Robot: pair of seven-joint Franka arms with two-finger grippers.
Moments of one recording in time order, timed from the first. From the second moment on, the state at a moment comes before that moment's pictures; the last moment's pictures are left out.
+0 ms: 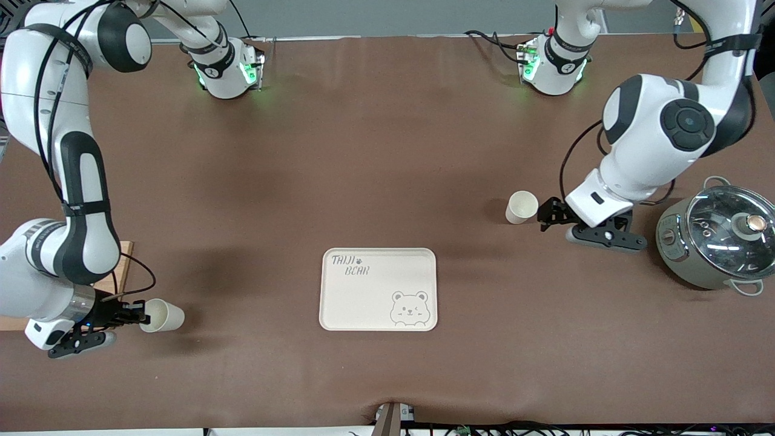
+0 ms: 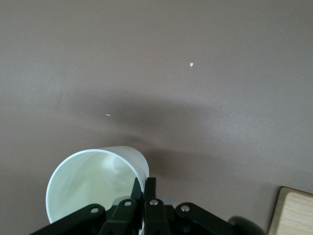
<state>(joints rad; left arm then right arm) -0.13 0.19 -0.12 -1.79 0.01 2.07 -0.06 -0.10 0.86 -0.05 -1.21 0.26 2.13 -0.51</state>
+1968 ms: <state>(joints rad) -0.13 0.24 -0.15 -1.57 0.02 1.92 -0.27 -0.09 0.80 -0.05 -1.21 0.25 2.13 -0.52</state>
